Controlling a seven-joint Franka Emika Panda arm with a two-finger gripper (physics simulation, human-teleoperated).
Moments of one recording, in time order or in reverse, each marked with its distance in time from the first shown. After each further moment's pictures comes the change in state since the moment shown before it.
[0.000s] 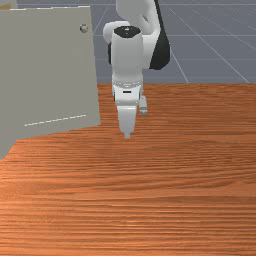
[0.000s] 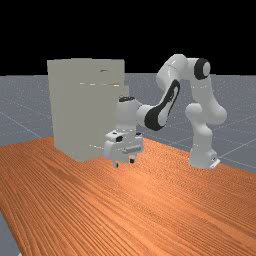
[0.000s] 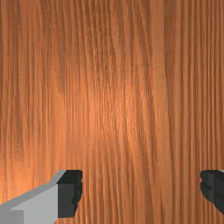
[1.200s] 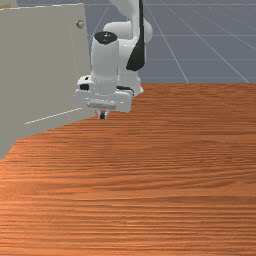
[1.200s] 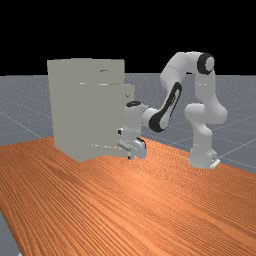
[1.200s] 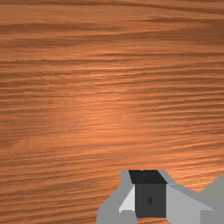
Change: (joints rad) arm 0.137 -0.176 -0.293 -0.379 -0.077 0.127 1.515
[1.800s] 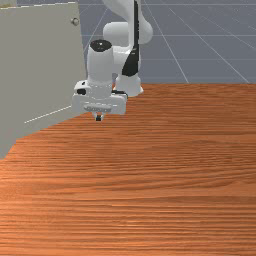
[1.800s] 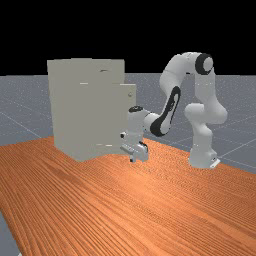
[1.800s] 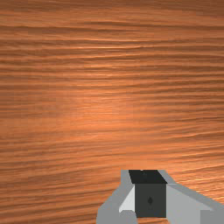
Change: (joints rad) arm -0.019 0.008 -0.028 -0.107 0.002 0.114 -0.060
